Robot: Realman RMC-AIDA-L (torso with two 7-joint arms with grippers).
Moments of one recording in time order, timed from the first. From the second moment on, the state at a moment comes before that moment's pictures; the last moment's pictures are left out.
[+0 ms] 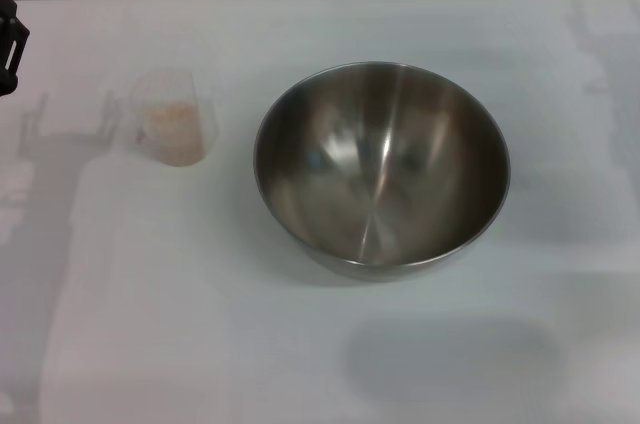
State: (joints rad) left arm -0.34 -2.08 -0.83 -0.30 2.16 1.37 -0.09; right arm 0.60 2.07 -1.81 -0.19 0.67 -1.25 0.05
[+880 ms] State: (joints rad) left arm -0.33 -2.08 -0.82 -0.30 2.16 1.37 -0.09; right arm 0.60 2.08 -1.81 -0.24 0.68 -1.24 -0.26
